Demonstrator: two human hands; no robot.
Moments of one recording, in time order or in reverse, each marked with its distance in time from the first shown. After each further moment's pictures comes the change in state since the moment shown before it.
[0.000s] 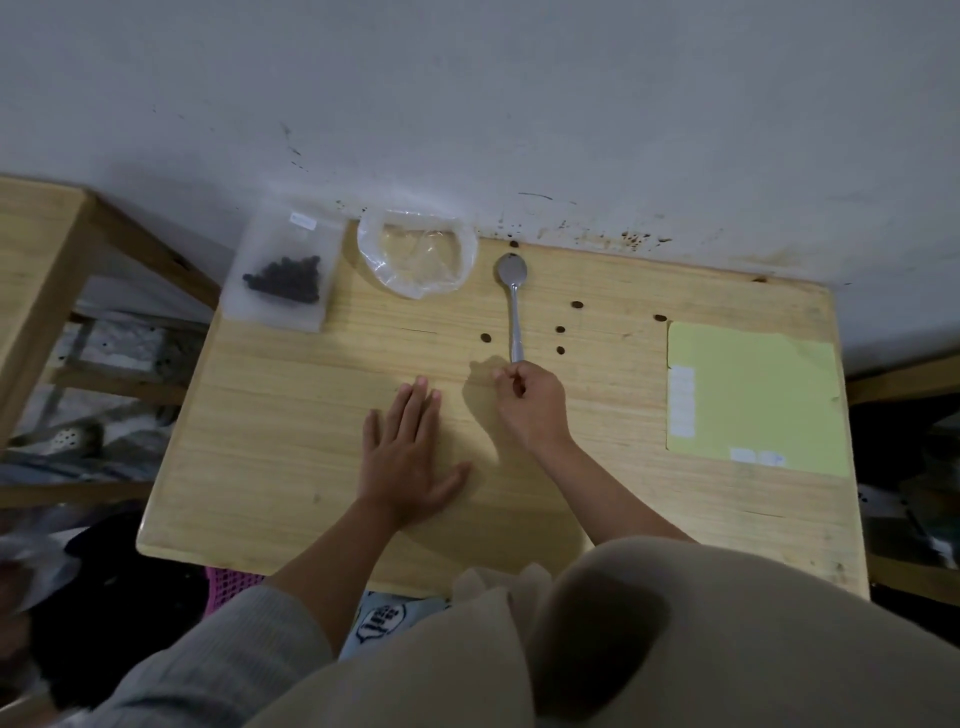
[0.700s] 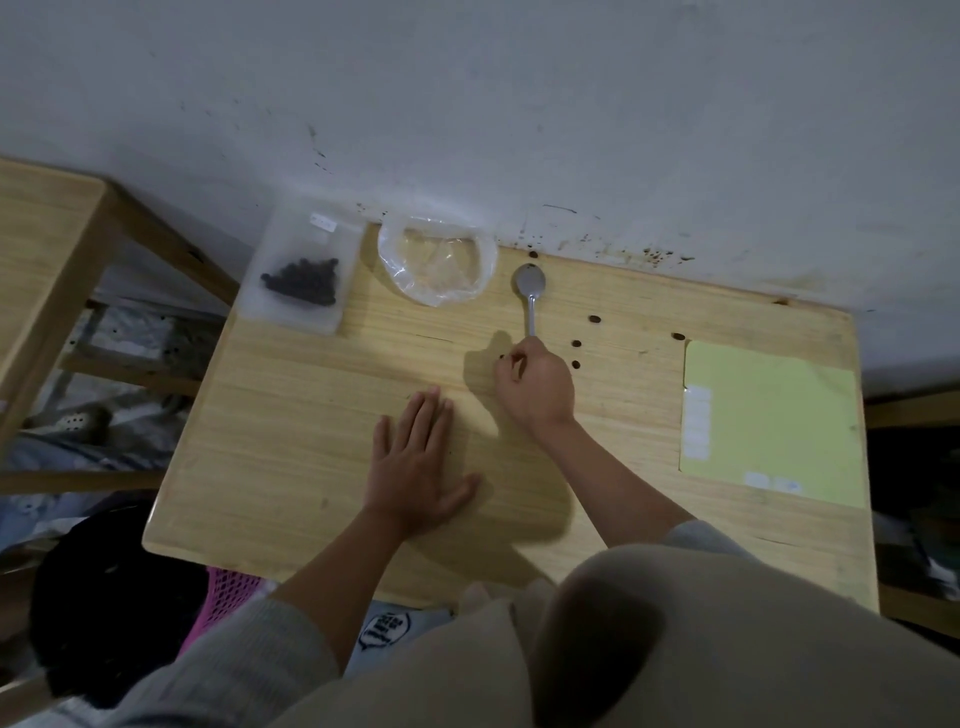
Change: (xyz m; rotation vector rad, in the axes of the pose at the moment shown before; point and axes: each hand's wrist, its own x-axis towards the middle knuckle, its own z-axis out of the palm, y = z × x) left_hand -0.001 -0.001 -0.001 -0.027 -0.003 -0.002; right_hand 0.029 -0.022 0.007 -0.295 0.054 -0.187
